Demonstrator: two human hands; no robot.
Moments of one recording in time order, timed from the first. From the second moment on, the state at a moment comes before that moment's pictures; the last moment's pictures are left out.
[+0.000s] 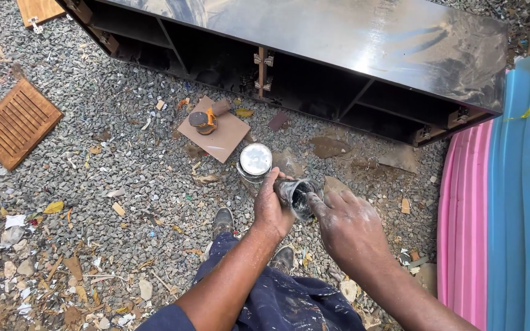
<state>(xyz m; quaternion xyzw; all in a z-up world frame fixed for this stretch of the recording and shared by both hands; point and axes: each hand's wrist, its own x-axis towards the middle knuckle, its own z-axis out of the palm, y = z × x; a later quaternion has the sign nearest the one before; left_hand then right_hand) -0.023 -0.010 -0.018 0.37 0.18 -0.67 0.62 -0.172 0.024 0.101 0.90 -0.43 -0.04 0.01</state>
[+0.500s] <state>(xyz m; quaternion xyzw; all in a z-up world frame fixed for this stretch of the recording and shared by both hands) -0.025 -0.012 -0.014 0.38 0.16 -0.67 0.62 -0.158 0.048 0.082 0.81 -0.56 0.14 -0.14</state>
